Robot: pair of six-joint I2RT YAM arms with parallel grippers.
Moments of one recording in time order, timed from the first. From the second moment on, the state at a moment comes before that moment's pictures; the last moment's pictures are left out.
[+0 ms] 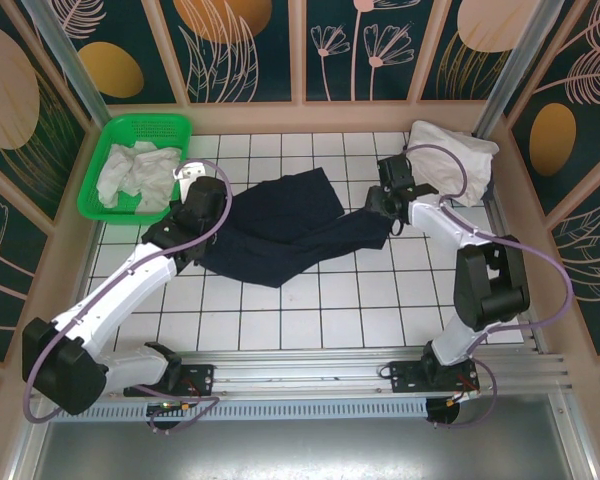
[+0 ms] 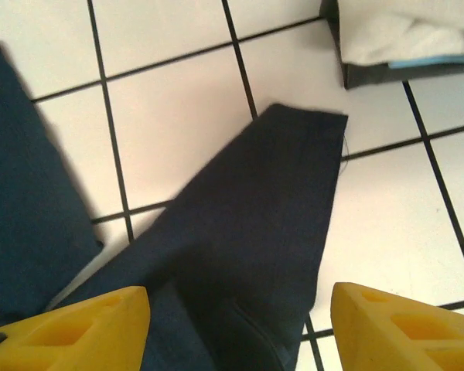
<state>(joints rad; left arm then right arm) -0.53 1.23 1.02 -0.45 -0.71 -0.42 0.32 1.64 1.15 -0.47 0.18 0.45</state>
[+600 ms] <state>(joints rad) -0.53 1.31 1.05 -0.43 -0.68 -0.41 0.39 1.35 0.61 -0.13 -0.12 0.55</state>
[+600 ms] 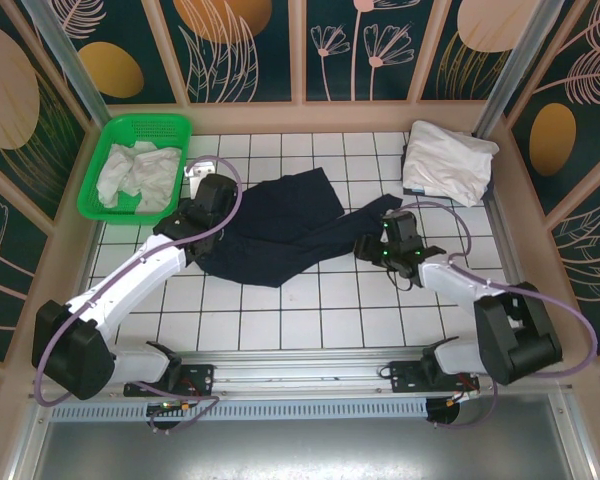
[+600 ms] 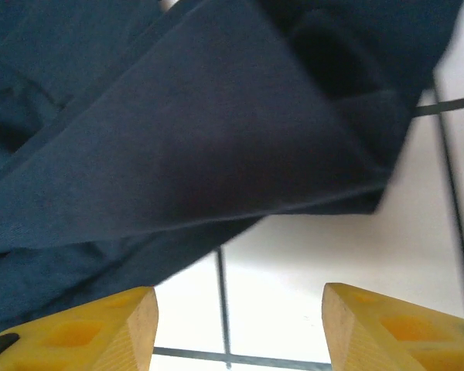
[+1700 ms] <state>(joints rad) -0.53 1.30 1.04 -0.43 -0.66 -0.39 0.28 1.51 0.76 -0.20 0.01 0.46</state>
